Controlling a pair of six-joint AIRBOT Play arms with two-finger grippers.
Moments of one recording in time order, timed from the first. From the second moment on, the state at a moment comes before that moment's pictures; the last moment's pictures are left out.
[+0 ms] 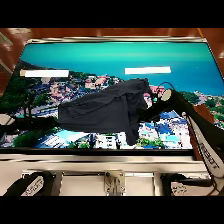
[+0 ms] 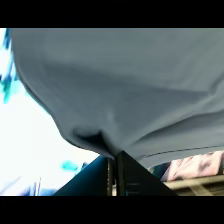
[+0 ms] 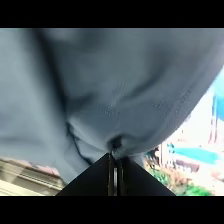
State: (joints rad) left arm 0.23 -0.95 0.66 0.94 -1.04 -1.25; right arm 0.14 -1.49 1.08 -1.10 1.18 1.56
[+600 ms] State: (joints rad) left arm 0.23 -0.78 1.83 0.95 -1.07 -1.21; right arm 0.14 -0.84 1.78 -1.56 0.90 1.60
